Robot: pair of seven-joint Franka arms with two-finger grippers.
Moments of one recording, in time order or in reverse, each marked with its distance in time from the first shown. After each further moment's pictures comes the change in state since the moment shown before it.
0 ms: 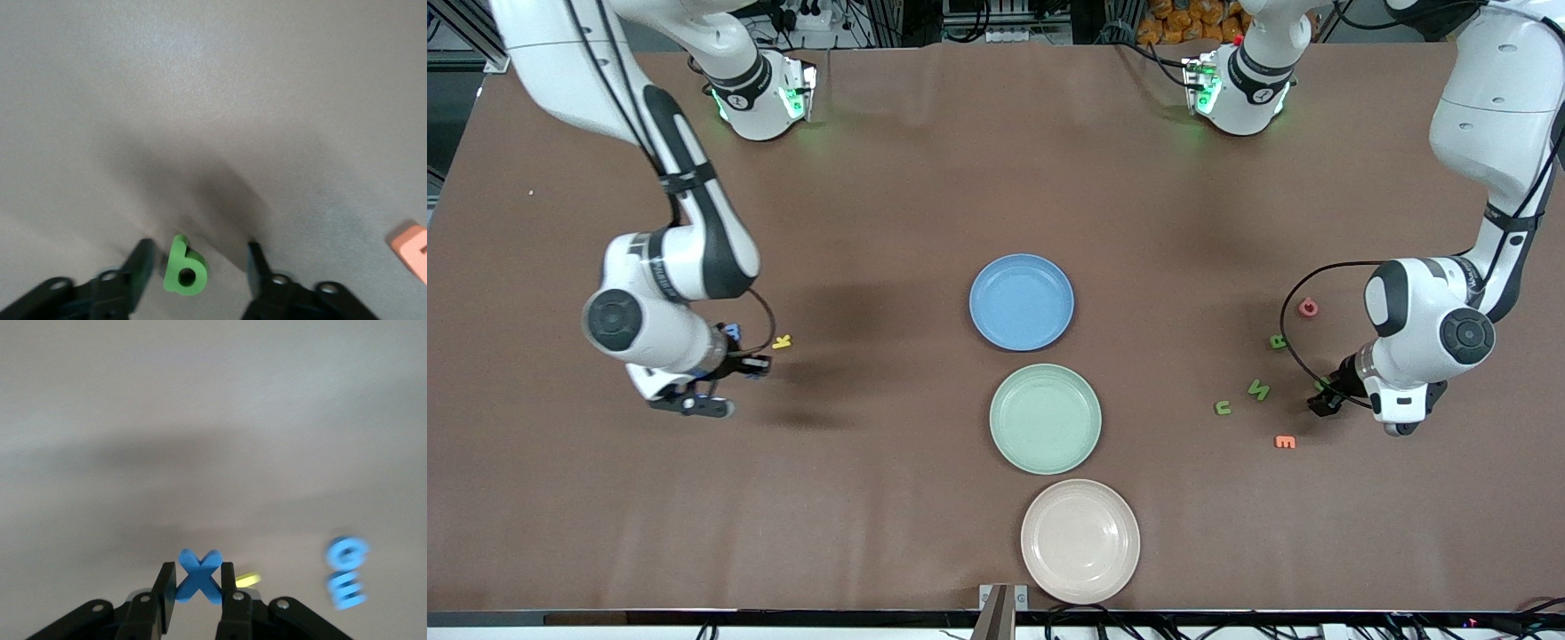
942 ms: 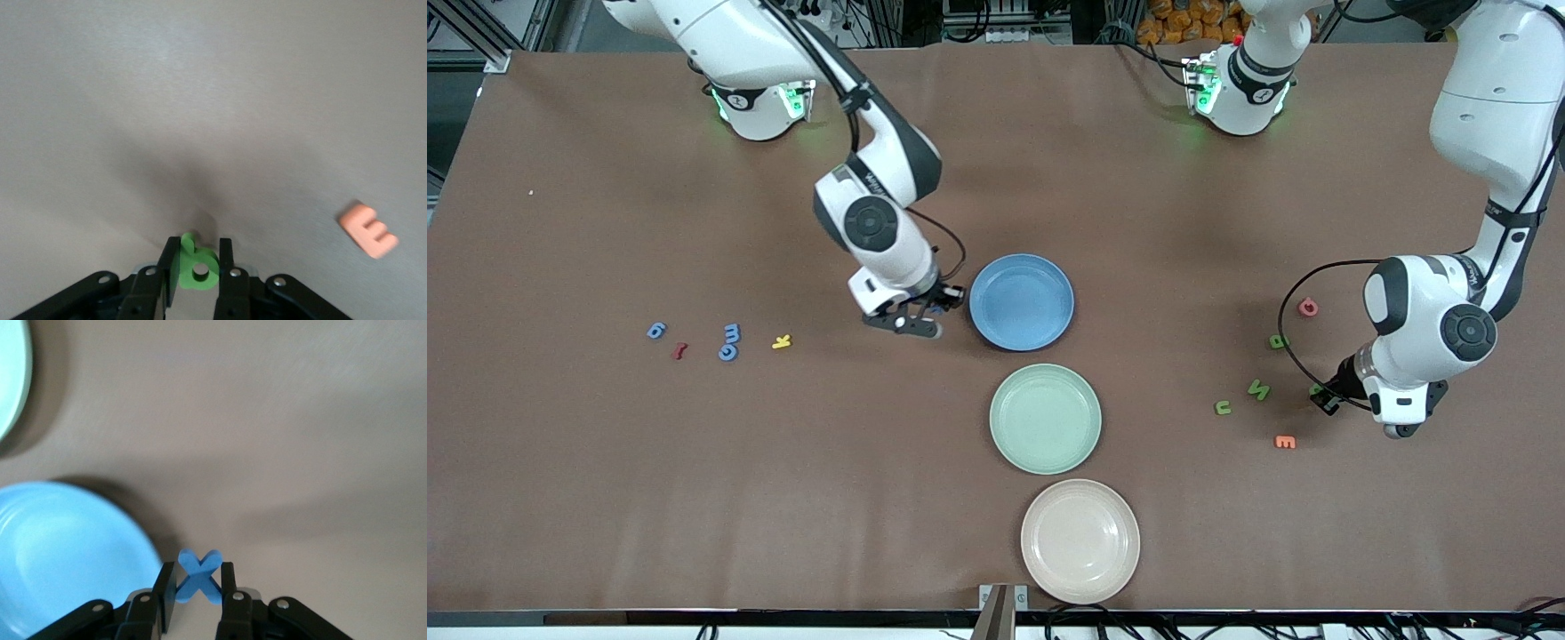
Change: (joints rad) left arm -0.001 -0.025 -0.025 0.000 0.000 0.003 0.000; right arm 0.301 0.038 0.214 0.003 -0.002 0.116 0.575
